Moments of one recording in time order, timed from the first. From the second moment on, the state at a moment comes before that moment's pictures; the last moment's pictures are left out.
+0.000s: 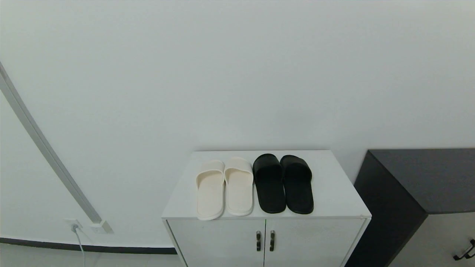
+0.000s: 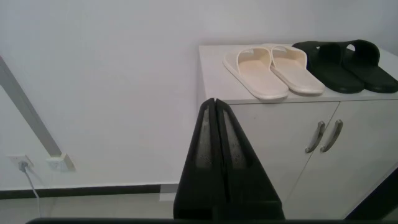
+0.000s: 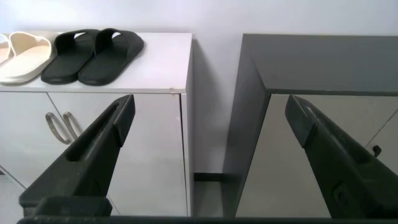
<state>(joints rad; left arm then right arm) 0.00 0.00 0.00 0.00 -0.01 0.00 0.00 0.00 0.00 0.00 0.03 -0.04</state>
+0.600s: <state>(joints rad) 0.00 0.00 0.00 0.00 -0.01 0.01 0.01 0.07 -0.10 -0.02 0.04 0.00</state>
